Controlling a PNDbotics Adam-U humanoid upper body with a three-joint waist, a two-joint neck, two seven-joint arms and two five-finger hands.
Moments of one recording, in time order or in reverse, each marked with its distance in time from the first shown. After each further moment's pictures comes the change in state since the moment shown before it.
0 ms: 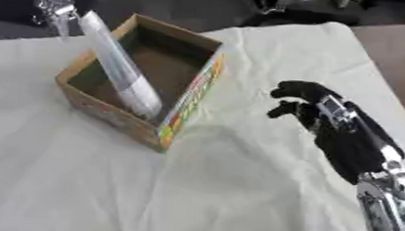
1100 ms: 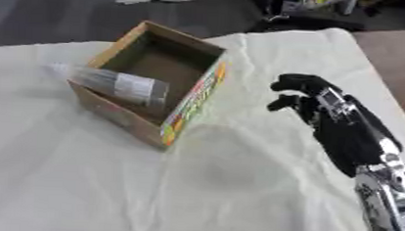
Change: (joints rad) left arm 0.090 0.136 0.052 -0.217 0.161 0.034 0.304; right arm 0.025 0.001 -0.001 0.000 -0.035 -0.012 -0.022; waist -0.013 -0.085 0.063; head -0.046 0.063
